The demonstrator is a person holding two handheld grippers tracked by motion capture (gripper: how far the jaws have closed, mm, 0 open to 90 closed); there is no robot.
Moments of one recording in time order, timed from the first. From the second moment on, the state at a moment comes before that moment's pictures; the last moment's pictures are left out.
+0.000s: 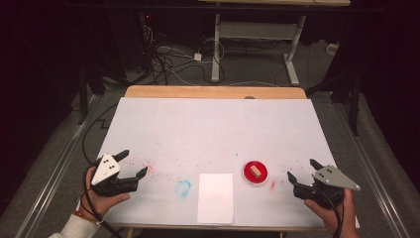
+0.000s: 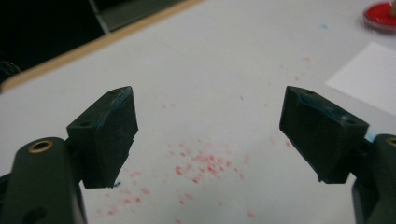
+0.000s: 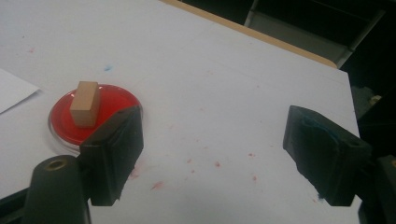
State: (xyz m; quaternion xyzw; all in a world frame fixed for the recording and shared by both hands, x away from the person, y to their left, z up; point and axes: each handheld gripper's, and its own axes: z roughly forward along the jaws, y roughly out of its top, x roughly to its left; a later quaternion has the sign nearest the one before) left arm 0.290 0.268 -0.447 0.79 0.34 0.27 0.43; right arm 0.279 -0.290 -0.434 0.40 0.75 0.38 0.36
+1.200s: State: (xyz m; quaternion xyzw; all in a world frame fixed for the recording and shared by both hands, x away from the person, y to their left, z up) left arm 0.290 0.254 -0.475 0.84 0.30 0.26 0.37; right arm 0.307 -0.242 -0.389 0.37 0.83 0.35 0.24
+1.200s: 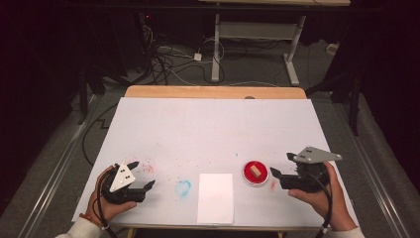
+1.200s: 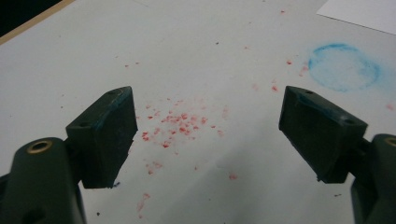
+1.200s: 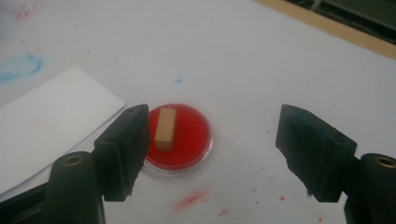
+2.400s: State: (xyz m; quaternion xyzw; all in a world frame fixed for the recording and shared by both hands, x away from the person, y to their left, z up) left arm 0.291 0.251 -0.478 0.85 0.30 0.24 0.36; right arm 0.344 -0.187 -0.442 0.35 0.89 0.26 0.17
